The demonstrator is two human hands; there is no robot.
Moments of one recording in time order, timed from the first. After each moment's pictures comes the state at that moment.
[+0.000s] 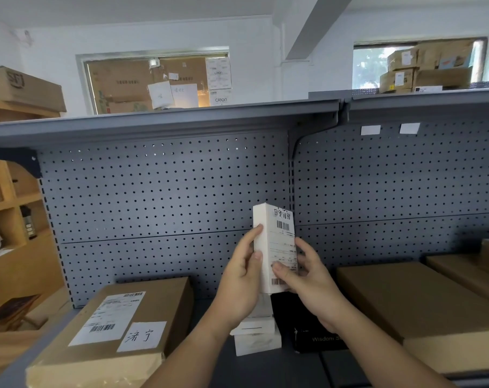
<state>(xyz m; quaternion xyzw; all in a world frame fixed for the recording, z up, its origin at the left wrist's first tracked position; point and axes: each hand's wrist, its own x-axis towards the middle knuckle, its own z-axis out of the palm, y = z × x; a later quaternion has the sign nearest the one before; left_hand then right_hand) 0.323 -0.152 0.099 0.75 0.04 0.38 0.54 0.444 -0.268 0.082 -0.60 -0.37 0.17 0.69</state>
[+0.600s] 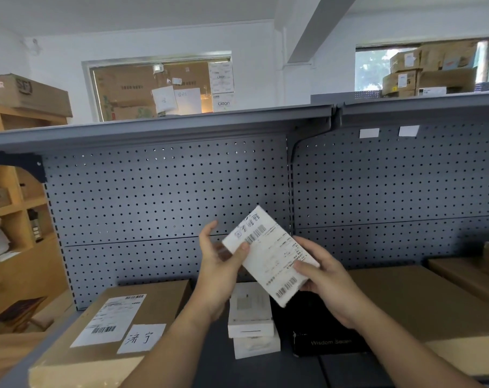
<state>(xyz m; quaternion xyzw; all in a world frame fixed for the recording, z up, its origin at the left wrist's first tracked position) 0.320 -0.130 0.115 0.65 0.11 0.43 0.62 0.461 -0.293 0.097 -0.59 -0.38 0.19 0.68</state>
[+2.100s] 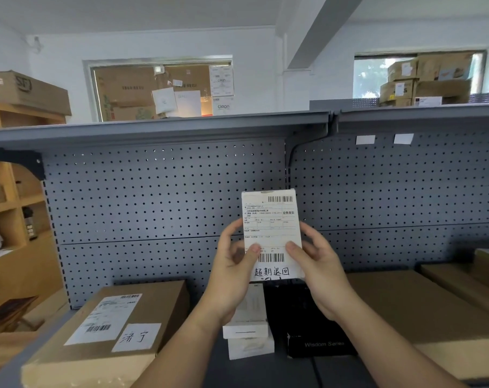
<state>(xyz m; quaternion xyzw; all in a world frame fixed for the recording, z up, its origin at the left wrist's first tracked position) 0.322 -0.164 0.123 0.67 0.05 0.40 0.62 0.439 -0.289 0.123 -0.51 -0.37 0.15 0.77</state>
